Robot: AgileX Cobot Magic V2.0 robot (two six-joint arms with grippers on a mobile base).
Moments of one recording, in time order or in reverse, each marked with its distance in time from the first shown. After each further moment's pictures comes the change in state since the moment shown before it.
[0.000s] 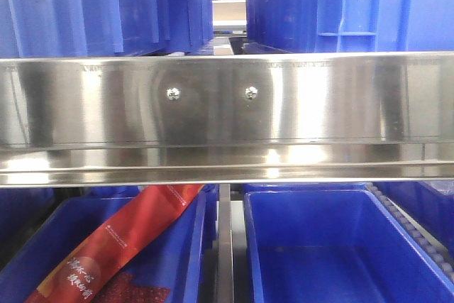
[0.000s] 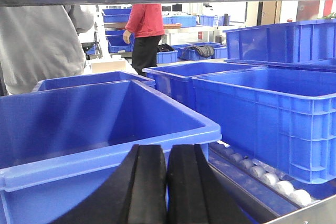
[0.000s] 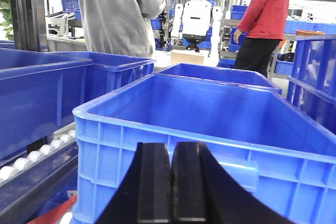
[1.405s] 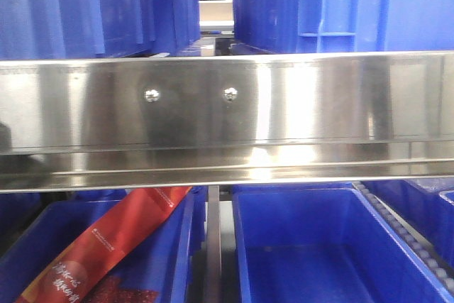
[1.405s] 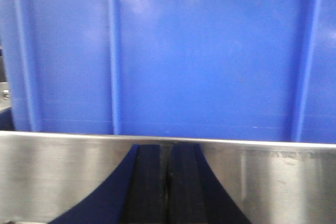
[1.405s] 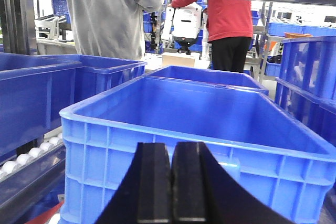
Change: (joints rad) left arm 0.507 -0.203 0.798 -0.033 -0.530 0.002; right arm 0.000 -0.001 0.002 0.000 -0.010 -0.002
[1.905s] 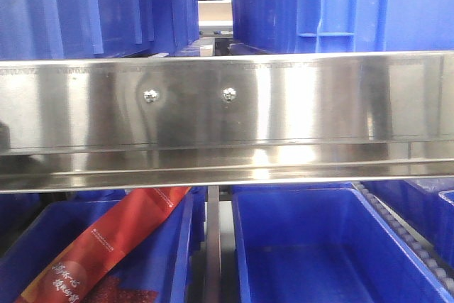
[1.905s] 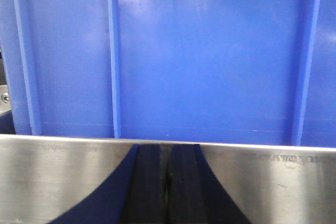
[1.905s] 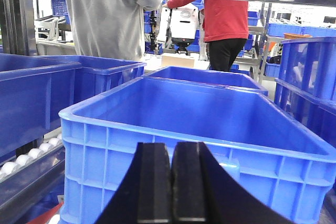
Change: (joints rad) left arm -0.002 0.000 0.000 0.000 -0.007 0.000; right arm 0.000 0.000 0.000 0.000 -0.004 0.000
